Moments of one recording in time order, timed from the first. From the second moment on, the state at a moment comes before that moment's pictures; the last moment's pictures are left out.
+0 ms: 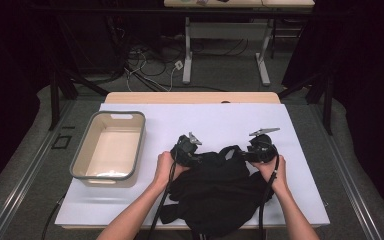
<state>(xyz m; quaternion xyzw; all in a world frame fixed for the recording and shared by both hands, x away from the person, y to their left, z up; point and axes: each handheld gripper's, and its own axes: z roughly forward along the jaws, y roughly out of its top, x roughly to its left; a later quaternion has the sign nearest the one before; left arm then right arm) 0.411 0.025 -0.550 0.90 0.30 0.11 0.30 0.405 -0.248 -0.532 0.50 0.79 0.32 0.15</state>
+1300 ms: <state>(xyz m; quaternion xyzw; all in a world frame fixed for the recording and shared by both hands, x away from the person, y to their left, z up) 0.410 0.078 -0.559 0.83 0.42 0.18 0.33 0.410 -0.235 -0.551 0.53 0.77 0.32 0.16</state>
